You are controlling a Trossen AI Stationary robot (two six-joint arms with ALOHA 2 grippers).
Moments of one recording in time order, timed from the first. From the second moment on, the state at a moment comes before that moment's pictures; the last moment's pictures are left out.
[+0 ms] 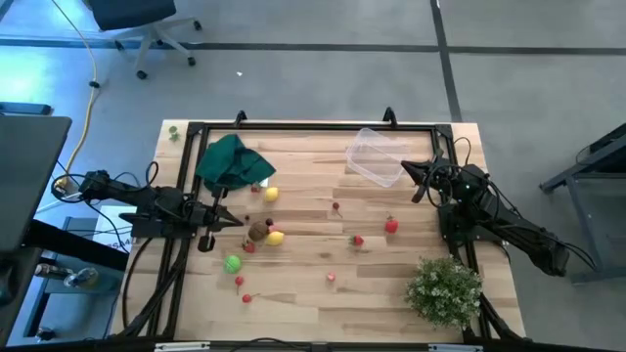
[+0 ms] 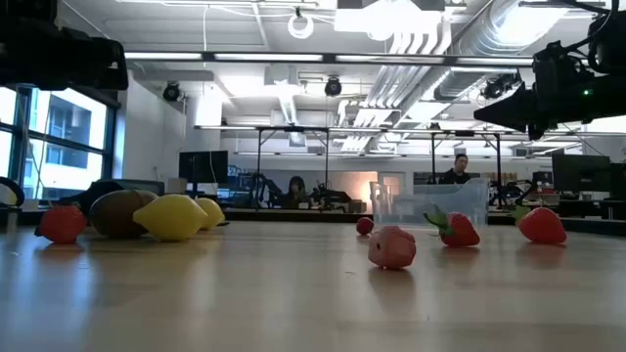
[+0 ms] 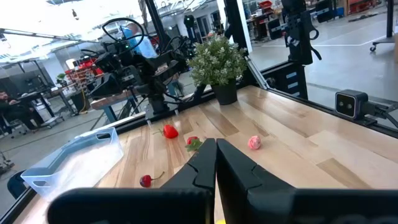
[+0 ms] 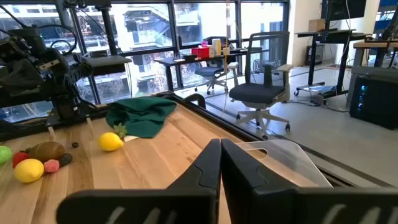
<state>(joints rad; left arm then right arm) -0.18 0.05 0.01 0.02 -0.06 0.31 -0.63 0.03 0.01 0.02 -0.12 0.07</state>
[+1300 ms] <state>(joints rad) -0.18 0.05 0.01 0.02 -0.06 0.31 -0.63 0.03 0.01 0.02 -0.12 0.07</state>
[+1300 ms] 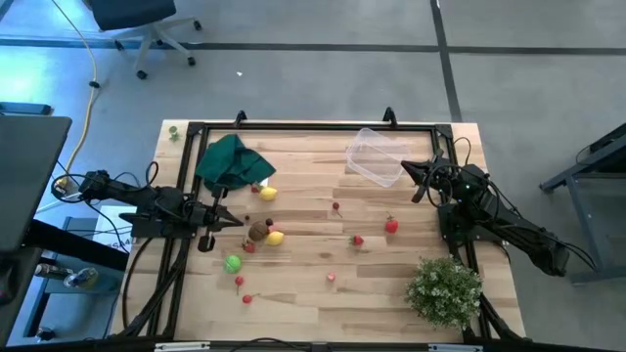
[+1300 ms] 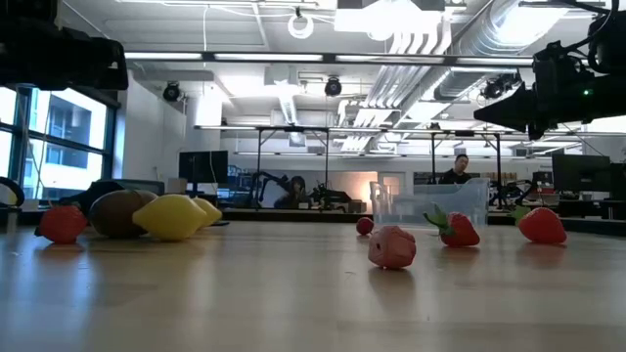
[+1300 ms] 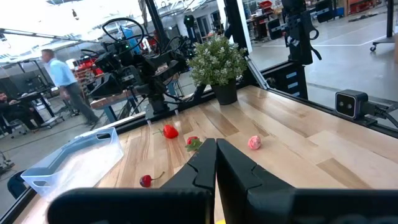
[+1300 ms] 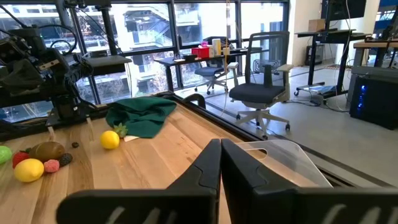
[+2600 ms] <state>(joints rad) -0.18 0.05 0.01 0.68 -0.34 0.36 -0.63 0.03 0.01 0.43 -0.08 0.84</state>
